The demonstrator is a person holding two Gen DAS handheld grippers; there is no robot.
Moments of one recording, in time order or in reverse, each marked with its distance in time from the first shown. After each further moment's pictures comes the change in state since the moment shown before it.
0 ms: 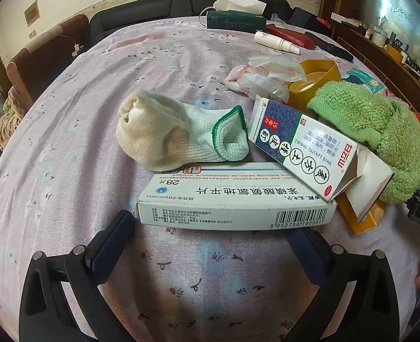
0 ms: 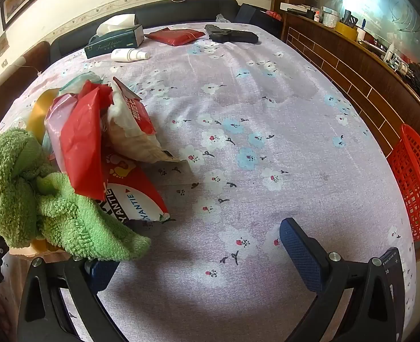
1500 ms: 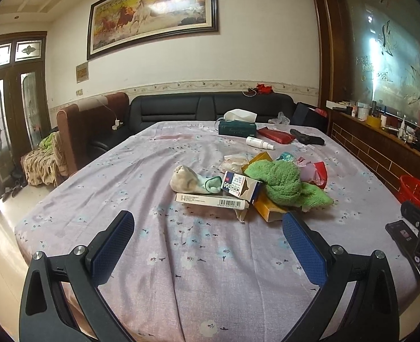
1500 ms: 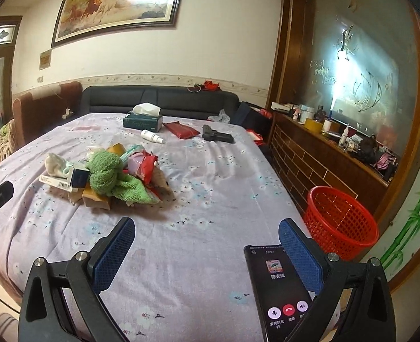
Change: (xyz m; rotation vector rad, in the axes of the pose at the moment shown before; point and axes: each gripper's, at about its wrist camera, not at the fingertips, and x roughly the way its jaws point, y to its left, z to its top) left arm -0.185 -0.050 -0.116 -0.064 -0.544 0.117; right arm -0.189 -0.039 -0.111 -0.156 -0.502 -0.058
